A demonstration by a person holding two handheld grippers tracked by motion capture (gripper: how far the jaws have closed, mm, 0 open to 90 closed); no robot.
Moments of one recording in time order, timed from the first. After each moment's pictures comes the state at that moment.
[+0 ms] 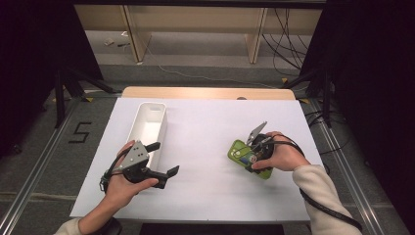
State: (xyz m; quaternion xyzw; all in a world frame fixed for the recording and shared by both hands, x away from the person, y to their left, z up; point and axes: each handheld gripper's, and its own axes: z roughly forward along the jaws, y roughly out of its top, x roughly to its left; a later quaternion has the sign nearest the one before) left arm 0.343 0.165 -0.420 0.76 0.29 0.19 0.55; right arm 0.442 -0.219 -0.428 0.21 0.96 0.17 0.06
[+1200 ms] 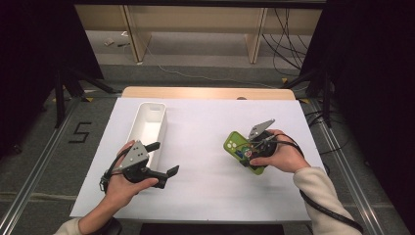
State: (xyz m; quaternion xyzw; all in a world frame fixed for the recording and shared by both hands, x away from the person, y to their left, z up) left arm 0.343 0.165 -0.420 0.76 0.29 0.19 0.55; right arm 0.438 -0.220 -0.418 0.22 0.93 0.28 0.09
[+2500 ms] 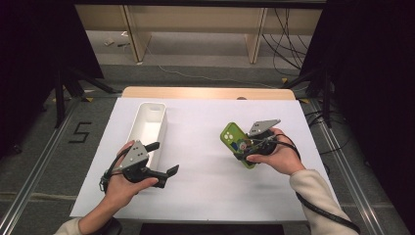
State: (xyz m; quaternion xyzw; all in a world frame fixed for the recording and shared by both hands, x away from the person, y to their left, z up) left arm 0.343 0.166 -0.420 0.76 0.29 0.20 0.55; right arm 0.437 -0.216 -0.414 0.23 0.89 0.37 0.13
